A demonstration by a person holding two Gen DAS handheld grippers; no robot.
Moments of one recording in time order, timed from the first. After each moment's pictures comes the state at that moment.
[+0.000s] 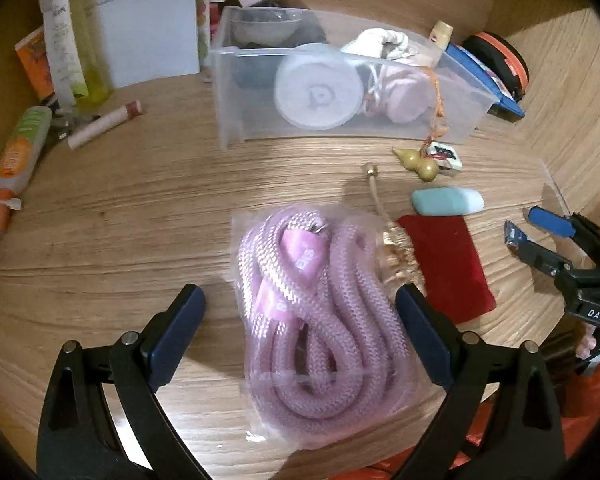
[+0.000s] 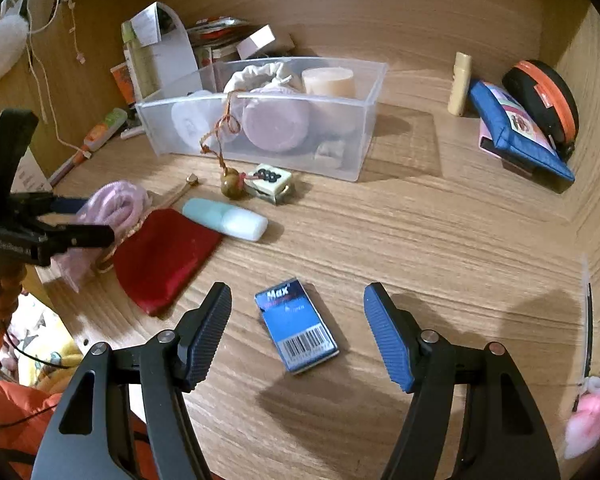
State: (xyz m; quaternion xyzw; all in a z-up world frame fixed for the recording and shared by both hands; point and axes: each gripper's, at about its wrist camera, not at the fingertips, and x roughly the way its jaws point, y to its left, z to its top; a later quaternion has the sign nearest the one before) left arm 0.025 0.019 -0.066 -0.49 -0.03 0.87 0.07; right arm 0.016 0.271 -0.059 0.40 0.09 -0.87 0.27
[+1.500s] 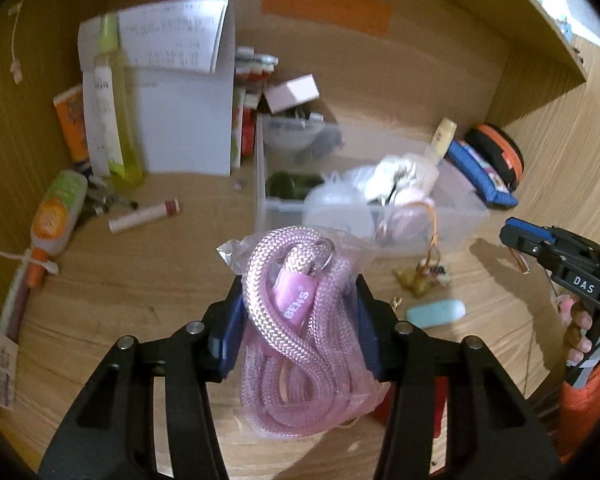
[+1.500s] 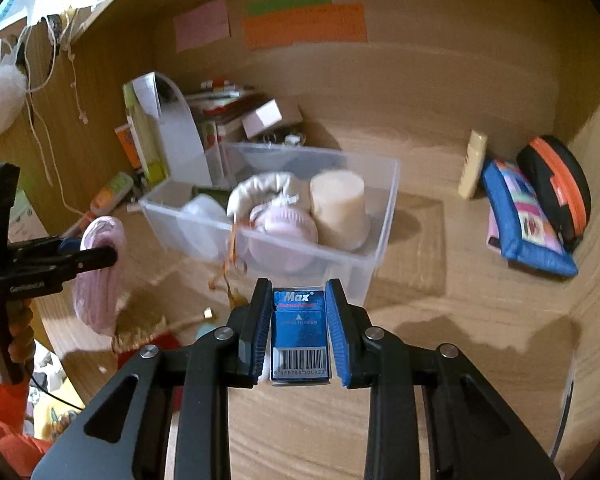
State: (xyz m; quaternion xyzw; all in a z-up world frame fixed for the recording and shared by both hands) left arm 0.022 -0.008 0.000 -0.37 -0.07 0.93 0.05; right arm -0.031 0.243 0.006 0.33 0.06 -0.89 0.30
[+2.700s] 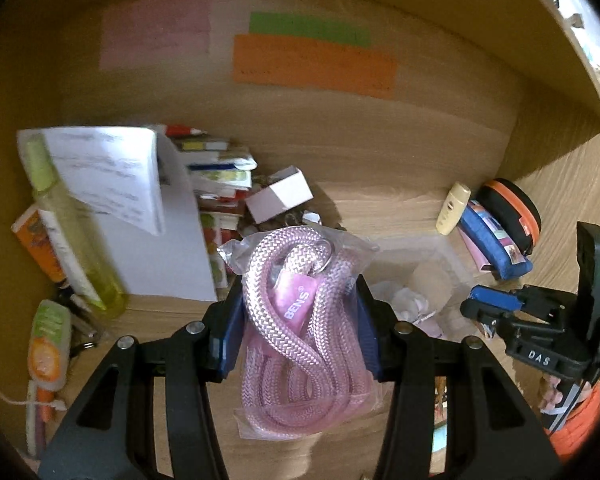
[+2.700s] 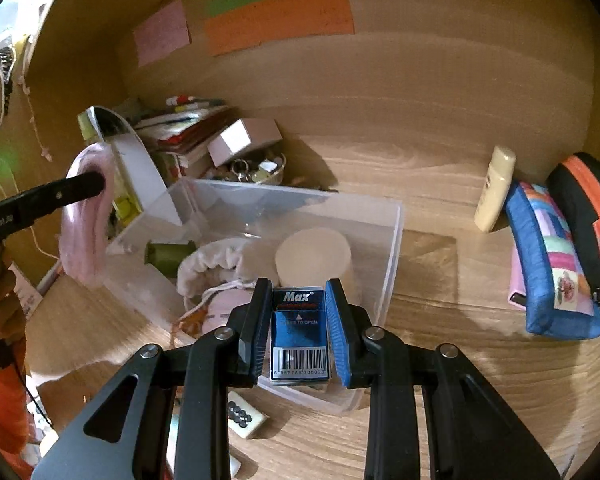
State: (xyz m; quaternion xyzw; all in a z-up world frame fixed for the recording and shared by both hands) left arm -0.089 0.001 0.046 -0.33 -0.04 0.94 0.06; right arm -0.118 0.219 0.006 0.35 0.04 -0.89 0.29
